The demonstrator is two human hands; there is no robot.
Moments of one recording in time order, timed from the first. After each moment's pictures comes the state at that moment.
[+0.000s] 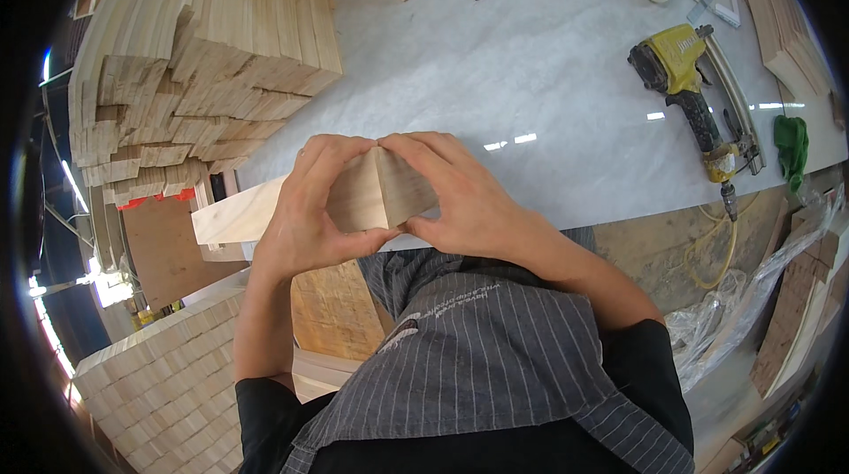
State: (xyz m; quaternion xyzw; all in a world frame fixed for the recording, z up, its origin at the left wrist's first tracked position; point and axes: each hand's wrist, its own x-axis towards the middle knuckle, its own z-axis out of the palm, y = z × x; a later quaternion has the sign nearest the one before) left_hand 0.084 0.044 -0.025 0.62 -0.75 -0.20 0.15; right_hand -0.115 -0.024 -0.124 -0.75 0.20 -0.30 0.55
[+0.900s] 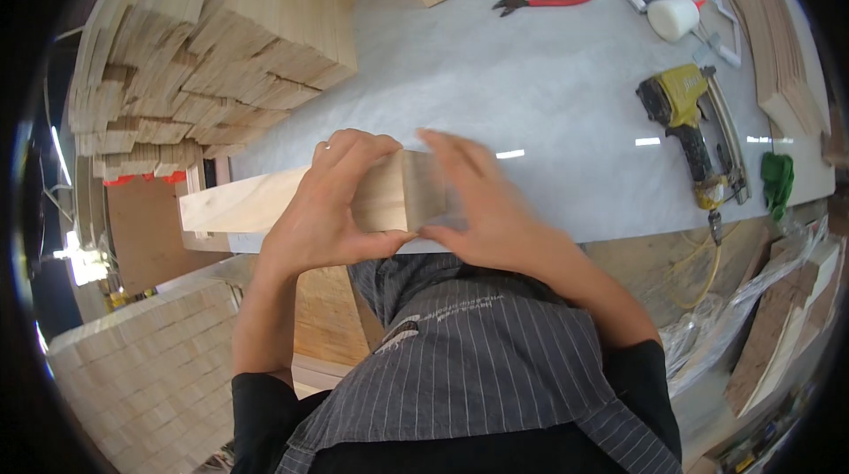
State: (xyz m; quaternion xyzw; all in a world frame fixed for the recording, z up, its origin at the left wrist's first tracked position) left_hand 0.081 0.042 -0.029 0.62 -0.73 -0.23 0.18; right_hand -0.136 -0.029 -0.106 -0.79 0.25 -0.26 0.49
